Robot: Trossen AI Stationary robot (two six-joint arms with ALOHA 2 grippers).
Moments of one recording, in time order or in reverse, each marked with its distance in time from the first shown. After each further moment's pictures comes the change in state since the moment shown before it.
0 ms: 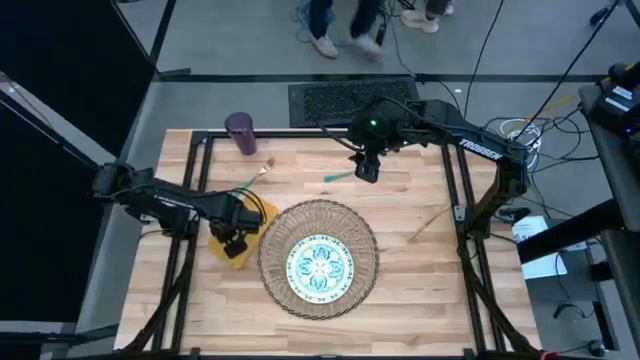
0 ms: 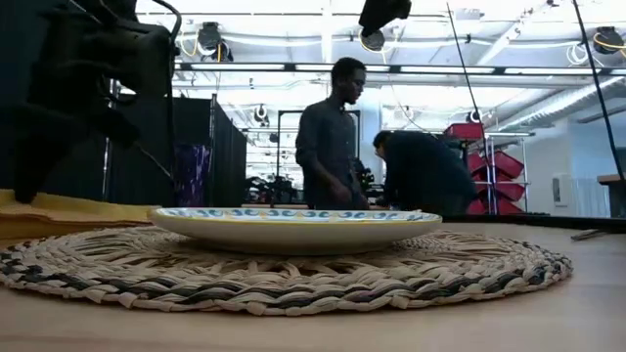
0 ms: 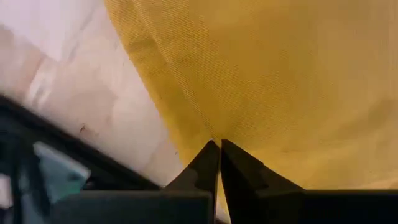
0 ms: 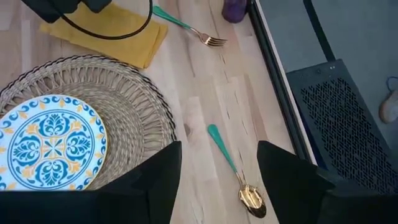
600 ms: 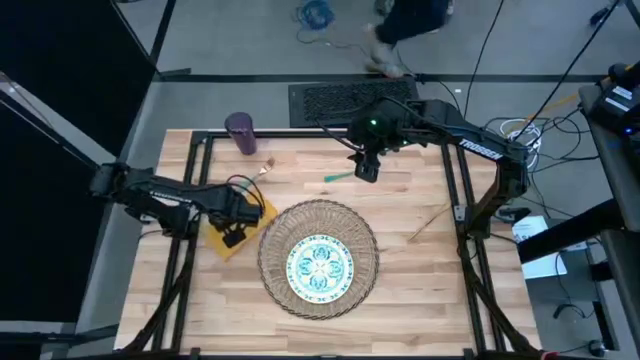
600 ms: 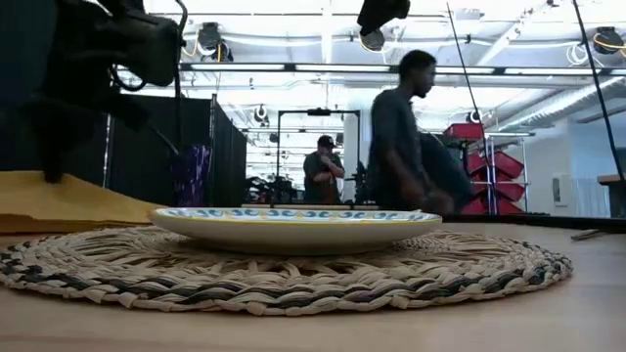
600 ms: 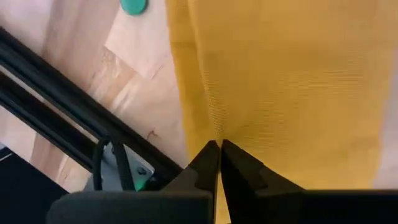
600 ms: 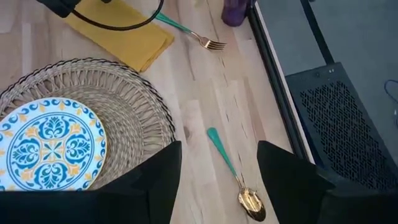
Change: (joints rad) left arm 0.063 -0.014 0.014 -0.089 -0.142 0.020; right arm 0.000 0.000 0.000 -0.003 0.000 0.004
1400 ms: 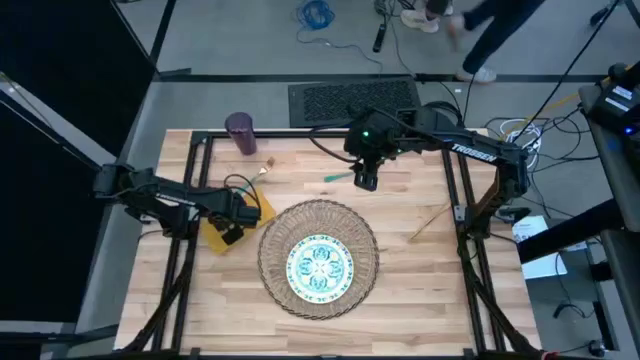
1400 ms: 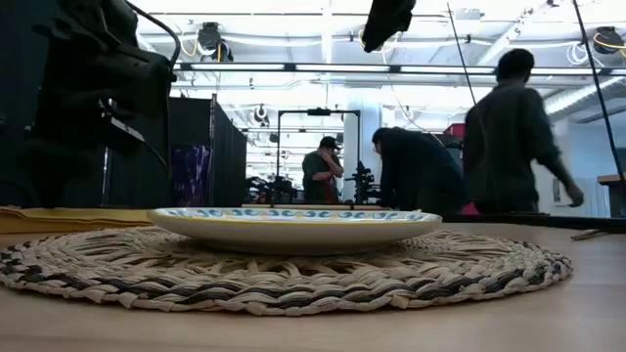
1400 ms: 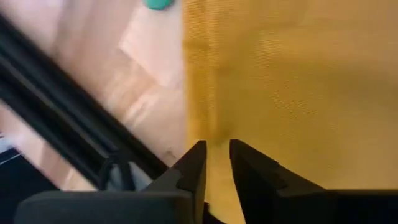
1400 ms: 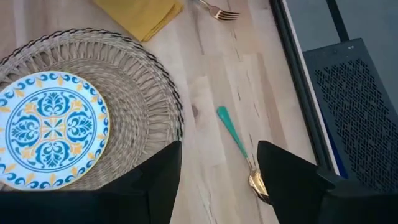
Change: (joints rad) left arm 0.017 0.019 -0.103 0.099 -0.138 -0.037; right arm 0.027 0.000 -0.092 0.002 -0.004 0.010
